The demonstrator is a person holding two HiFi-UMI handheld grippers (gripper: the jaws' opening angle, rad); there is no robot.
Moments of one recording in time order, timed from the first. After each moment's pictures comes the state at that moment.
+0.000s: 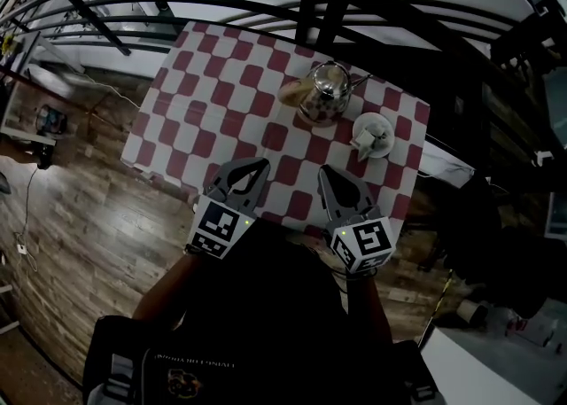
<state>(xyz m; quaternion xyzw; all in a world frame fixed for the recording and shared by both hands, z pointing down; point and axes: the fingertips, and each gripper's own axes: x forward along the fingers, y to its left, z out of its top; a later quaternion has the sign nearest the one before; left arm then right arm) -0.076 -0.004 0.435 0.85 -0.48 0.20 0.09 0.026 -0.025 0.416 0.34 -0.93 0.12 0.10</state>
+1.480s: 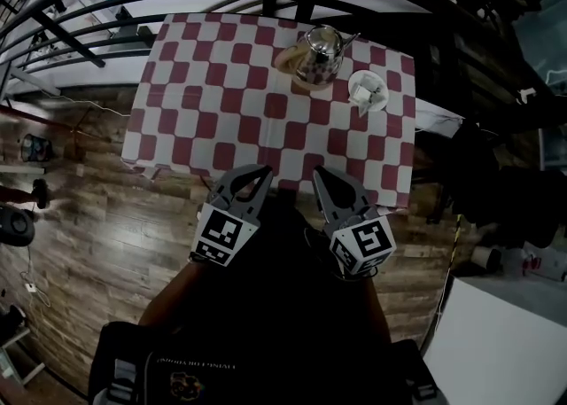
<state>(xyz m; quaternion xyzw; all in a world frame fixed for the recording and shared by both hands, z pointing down) -0.095 0.094 0.440 0.89 -0.40 0.18 0.11 -0.014 0.084 0.408 0.40 -0.90 0.14 0.09</state>
